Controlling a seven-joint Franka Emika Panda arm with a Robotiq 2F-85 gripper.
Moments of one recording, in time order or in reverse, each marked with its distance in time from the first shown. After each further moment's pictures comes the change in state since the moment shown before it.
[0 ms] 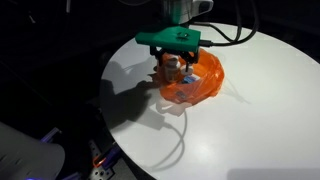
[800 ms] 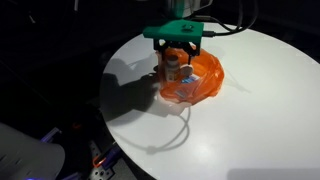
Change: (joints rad) arm -0.008 0.067 0.054 0.083 0.000 0.001 0.000
